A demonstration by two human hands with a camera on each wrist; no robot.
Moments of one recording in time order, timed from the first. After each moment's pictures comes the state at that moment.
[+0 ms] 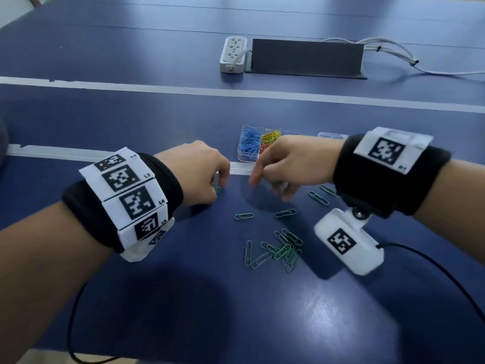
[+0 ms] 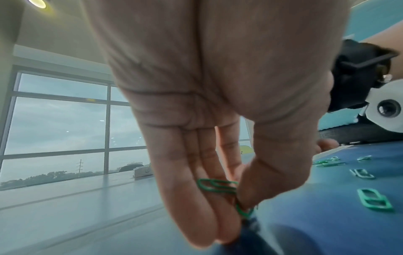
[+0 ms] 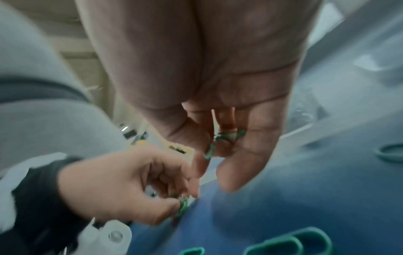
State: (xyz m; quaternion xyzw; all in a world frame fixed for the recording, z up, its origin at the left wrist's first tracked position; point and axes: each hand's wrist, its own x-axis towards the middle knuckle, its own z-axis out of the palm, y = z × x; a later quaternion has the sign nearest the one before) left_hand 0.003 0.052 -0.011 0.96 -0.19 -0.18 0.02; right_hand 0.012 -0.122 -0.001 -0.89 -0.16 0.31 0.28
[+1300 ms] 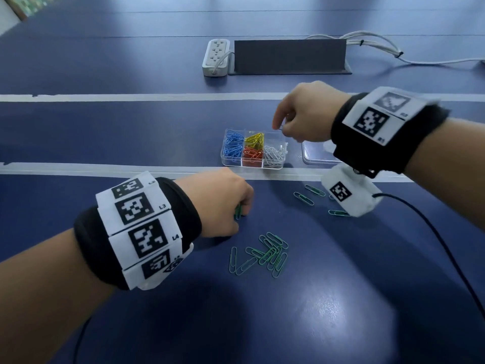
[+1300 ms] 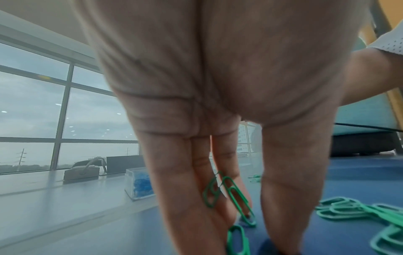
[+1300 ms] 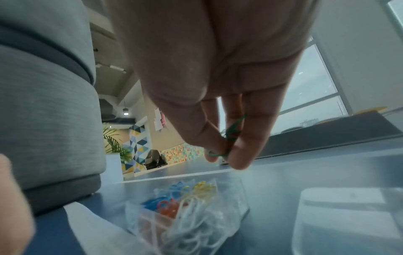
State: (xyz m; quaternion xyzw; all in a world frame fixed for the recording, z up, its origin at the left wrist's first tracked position) left_hand -0.015 0.005 -0.012 0.93 -0.30 -0.20 -0.01; right_hand 0.059 -0.166 0.013 -0.98 -0.08 0.09 0.15
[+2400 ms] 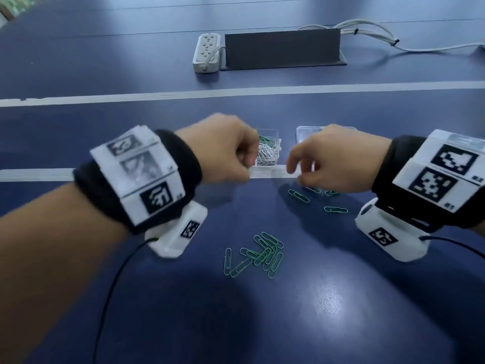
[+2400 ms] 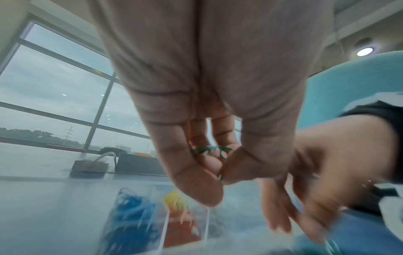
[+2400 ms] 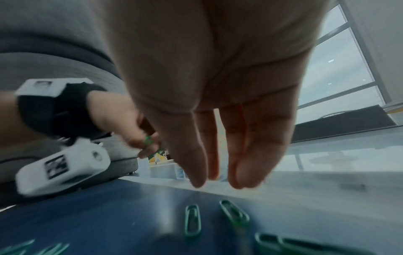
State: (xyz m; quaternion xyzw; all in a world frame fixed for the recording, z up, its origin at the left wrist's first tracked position) left_hand 0.025 -0.009 0.011 0.95 -0.25 -0.14 0.14; right_hand 0.002 -0.195 -0.005 -0.97 -0.16 0.13 0.07
